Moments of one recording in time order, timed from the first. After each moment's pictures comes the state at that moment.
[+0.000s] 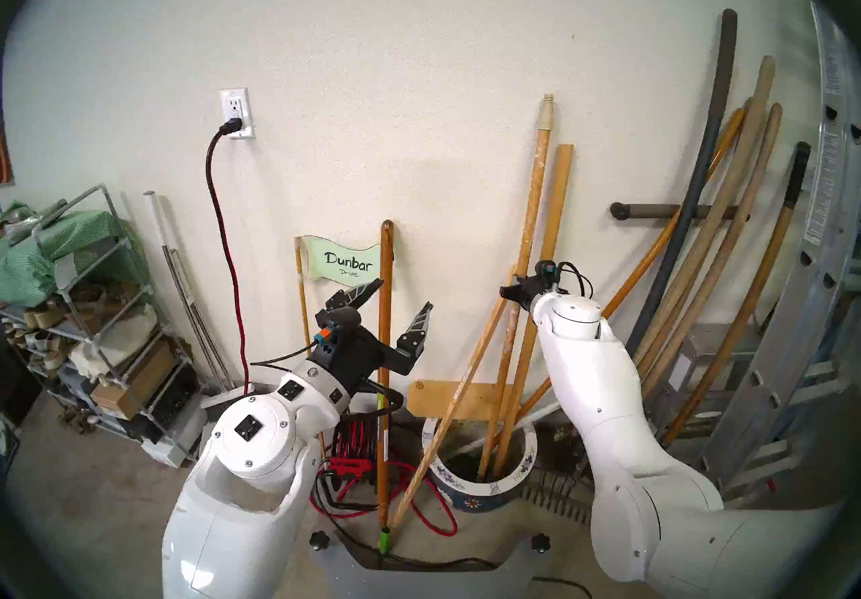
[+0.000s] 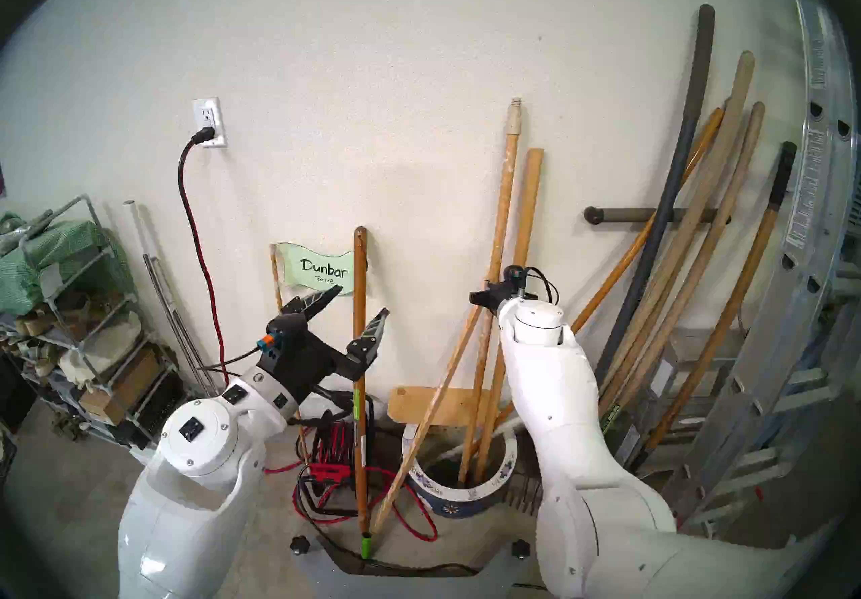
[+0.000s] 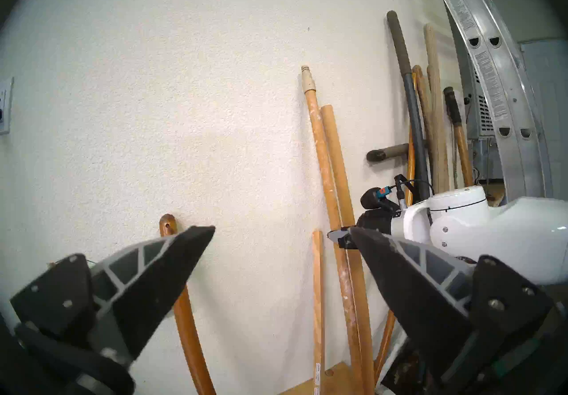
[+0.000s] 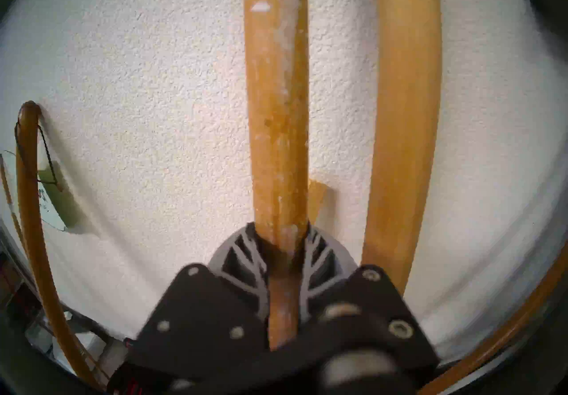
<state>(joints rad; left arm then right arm) 1.87 -1.39 -1.45 -2.12 -0.09 0.09 -0.32 -1.02 -1.55 1.61 -0.98 0.02 0.25 0.11</state>
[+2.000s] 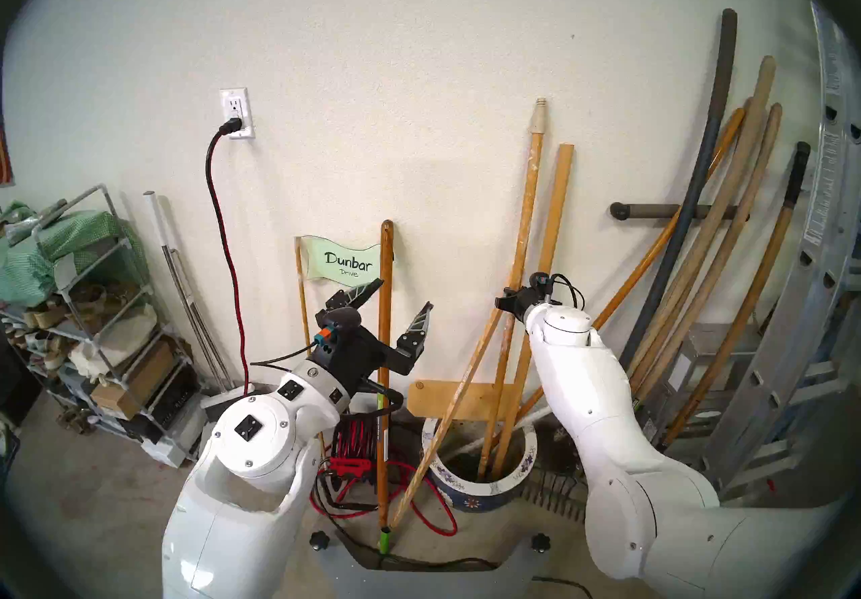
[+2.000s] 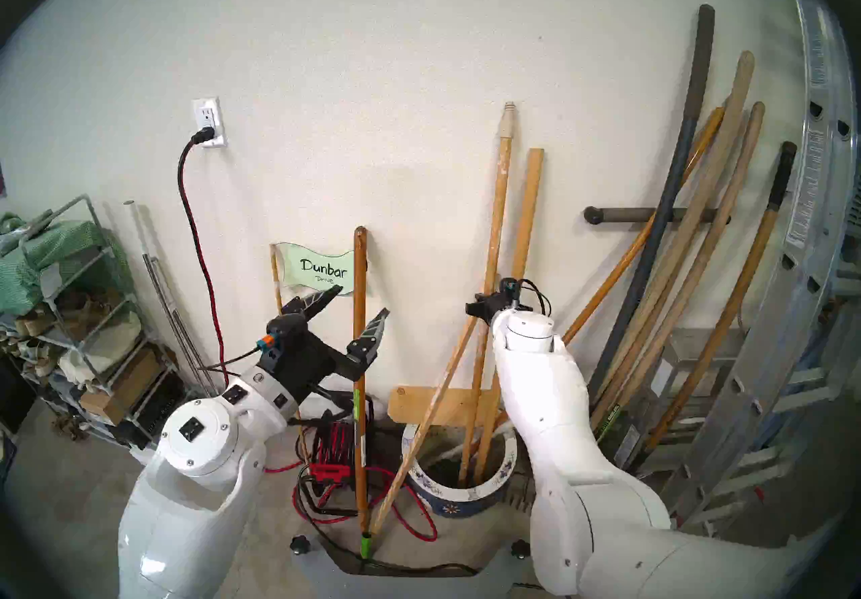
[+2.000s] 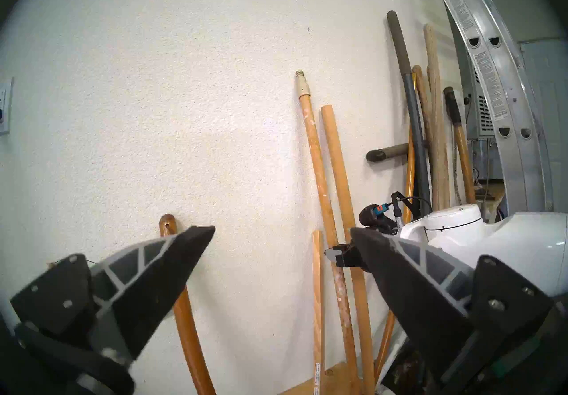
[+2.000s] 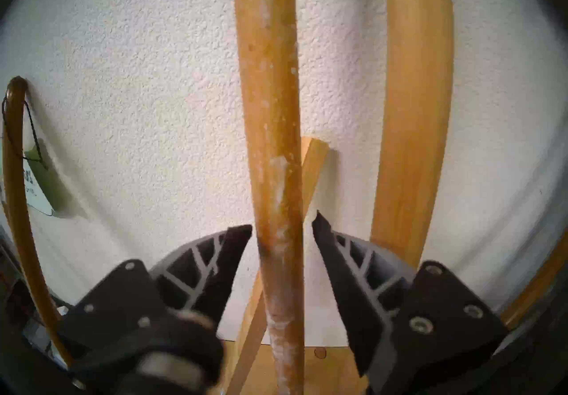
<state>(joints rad) 1.87 -1.39 -1.45 -2.12 -0.09 0.09 -0.32 -1.03 -1.57 1.62 -0.93 0.02 0.22 0.09</state>
